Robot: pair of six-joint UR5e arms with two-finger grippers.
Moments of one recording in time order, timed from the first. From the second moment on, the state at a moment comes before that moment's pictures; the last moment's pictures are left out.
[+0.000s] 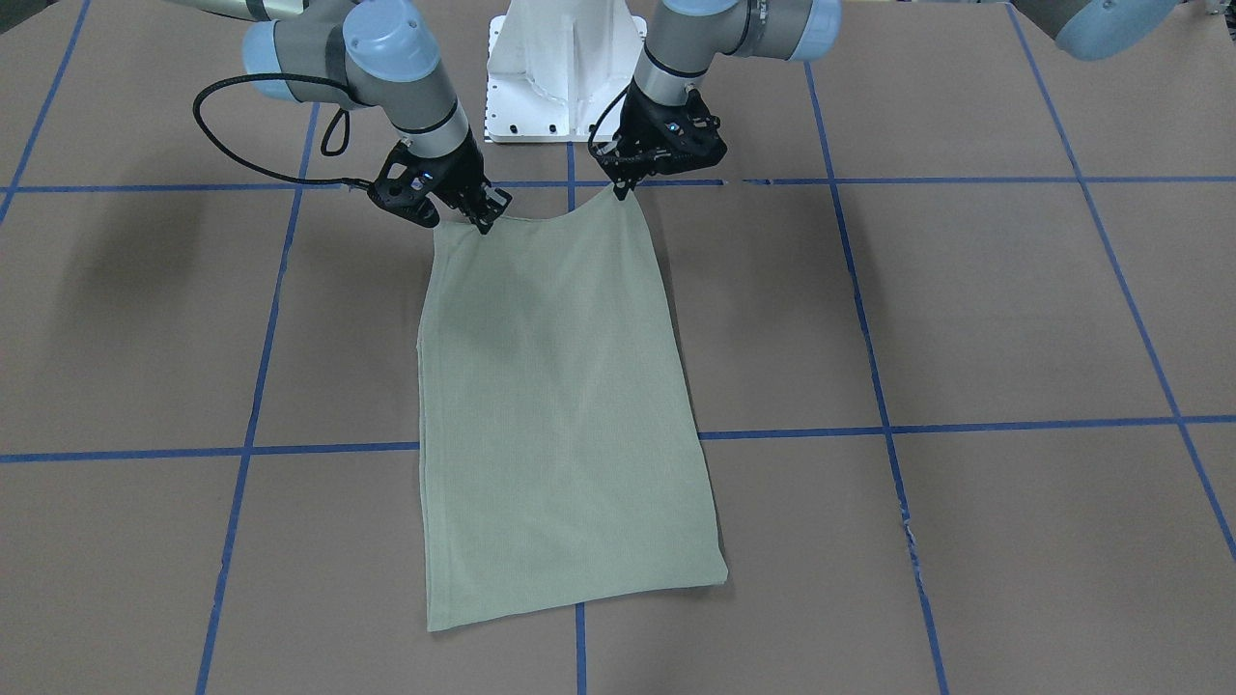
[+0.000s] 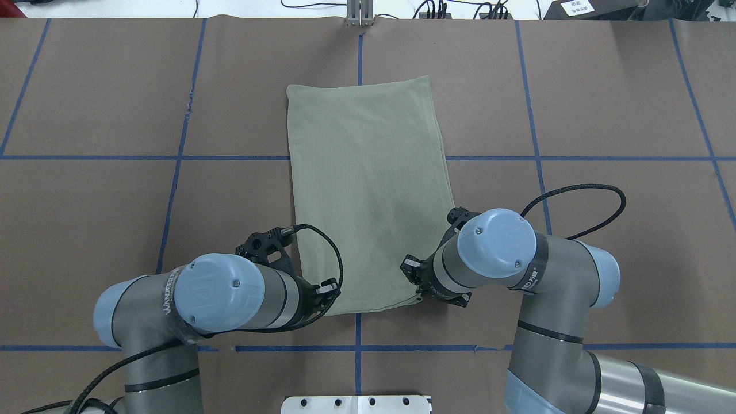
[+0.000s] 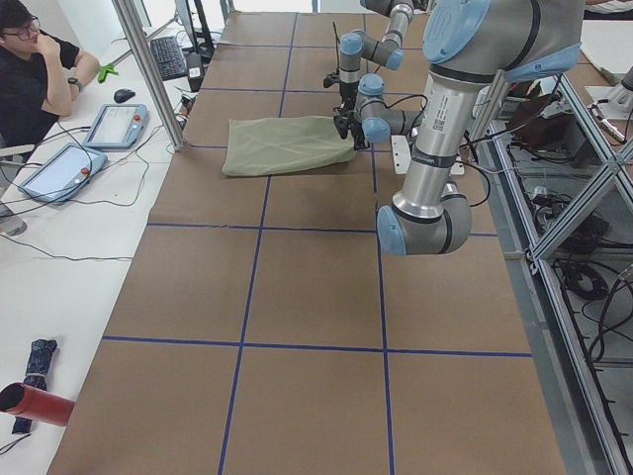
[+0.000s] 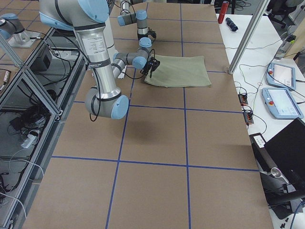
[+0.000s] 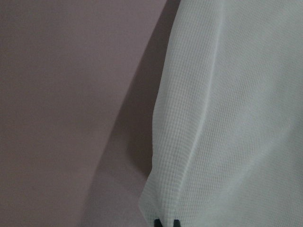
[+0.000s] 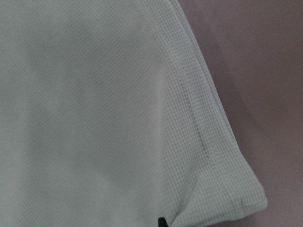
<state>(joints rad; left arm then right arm) -0.25 -2.05 -1.95 -1.76 -1.72 -1.83 0.36 -1.18 1.90 -1.39 1.88 1.88</state>
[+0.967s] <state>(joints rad) -0.26 -2.03 -2.12 -1.56 -1.72 -1.82 0.40 -1.21 2.06 -1.38 1.90 1.84</state>
